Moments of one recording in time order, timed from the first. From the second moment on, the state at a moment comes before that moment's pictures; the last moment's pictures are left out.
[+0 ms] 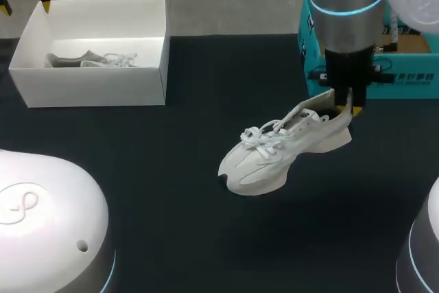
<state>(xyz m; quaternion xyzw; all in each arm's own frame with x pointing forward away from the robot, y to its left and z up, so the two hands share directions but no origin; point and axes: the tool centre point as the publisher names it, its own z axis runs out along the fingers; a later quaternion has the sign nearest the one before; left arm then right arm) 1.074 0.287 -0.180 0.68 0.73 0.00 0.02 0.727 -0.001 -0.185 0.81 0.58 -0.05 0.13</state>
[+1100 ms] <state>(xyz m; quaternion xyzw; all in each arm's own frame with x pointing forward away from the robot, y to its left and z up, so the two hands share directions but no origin) 1.074 0.287 -0.180 0.68 0.73 0.00 0.02 0.728 0.033 -0.270 0.82 0.55 -0.02 0.13</state>
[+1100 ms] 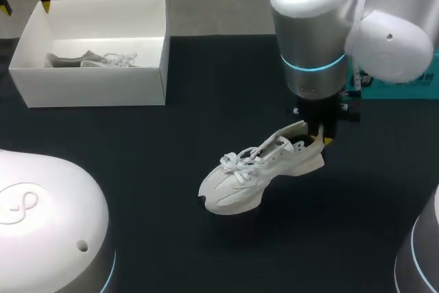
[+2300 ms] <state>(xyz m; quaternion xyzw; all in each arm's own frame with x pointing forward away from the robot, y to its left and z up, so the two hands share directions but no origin) 1.074 0.287 -0.180 0.68 0.73 0.00 0.02 0.731 0.043 -0.370 0.81 0.57 -0.03 0.12</state>
